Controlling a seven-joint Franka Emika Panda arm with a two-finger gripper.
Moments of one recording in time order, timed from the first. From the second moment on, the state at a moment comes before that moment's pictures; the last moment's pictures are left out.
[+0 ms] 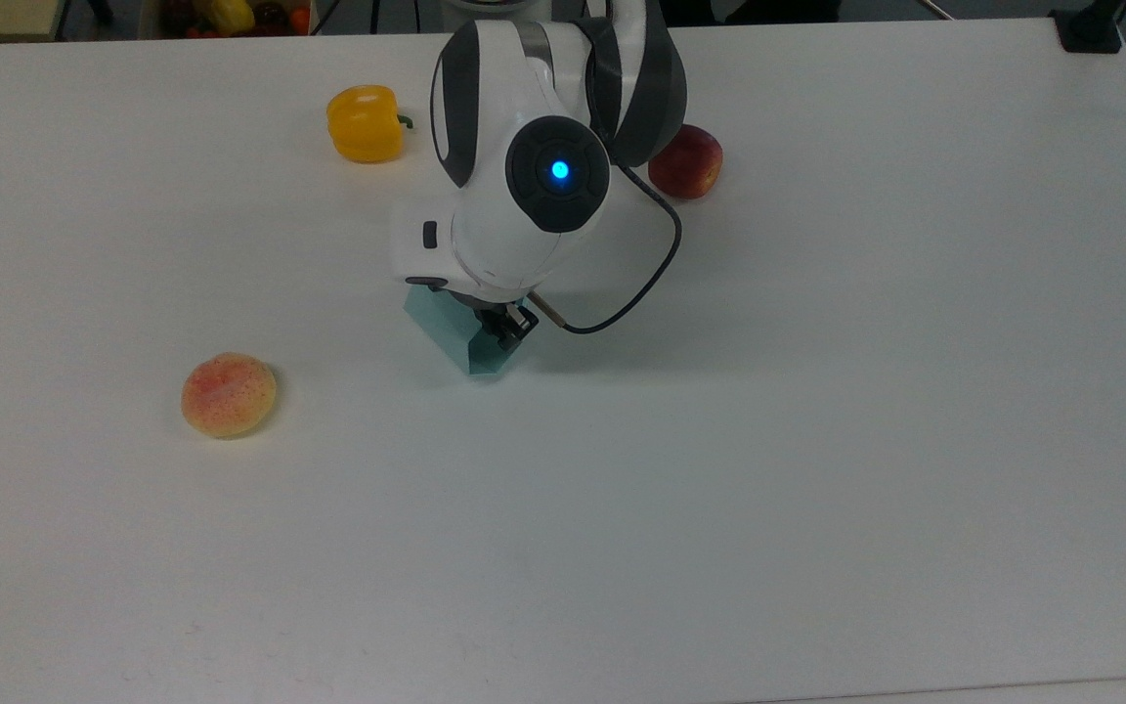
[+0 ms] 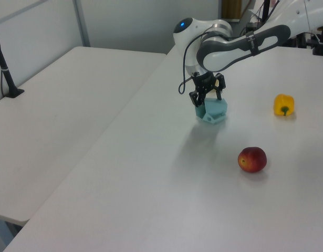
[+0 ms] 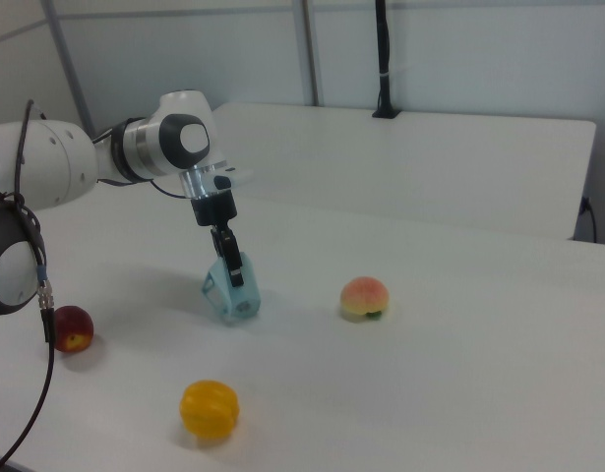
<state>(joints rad) 0.11 0.68 0.06 -1.23 -0.31 1.65 0.88</state>
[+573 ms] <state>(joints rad) 0.11 0.67 0.06 -1.24 -0.31 1.64 0.76</state>
